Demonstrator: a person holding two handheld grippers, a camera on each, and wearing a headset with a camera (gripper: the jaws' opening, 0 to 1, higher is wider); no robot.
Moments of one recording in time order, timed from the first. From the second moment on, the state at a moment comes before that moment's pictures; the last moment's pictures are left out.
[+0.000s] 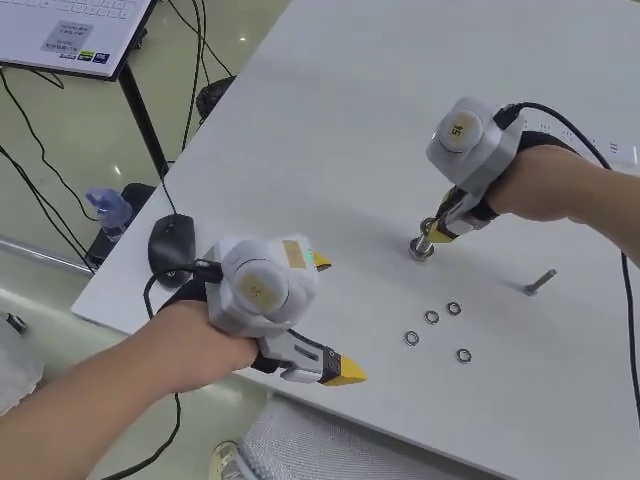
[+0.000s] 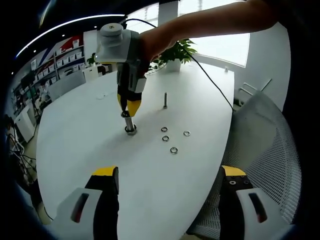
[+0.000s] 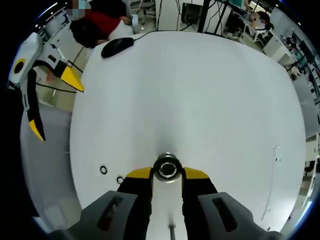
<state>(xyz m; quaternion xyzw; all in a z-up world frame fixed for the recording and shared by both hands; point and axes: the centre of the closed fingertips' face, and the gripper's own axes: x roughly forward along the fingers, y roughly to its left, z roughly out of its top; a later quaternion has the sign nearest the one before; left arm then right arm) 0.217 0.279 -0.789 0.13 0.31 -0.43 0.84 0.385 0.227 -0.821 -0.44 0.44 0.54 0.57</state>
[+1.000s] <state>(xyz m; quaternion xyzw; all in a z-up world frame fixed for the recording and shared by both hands) 0.220 0.274 -0.793 0.13 0.31 -0.44 0.83 0.390 0.224 -0.865 -0.44 0.46 0.54 0.55</state>
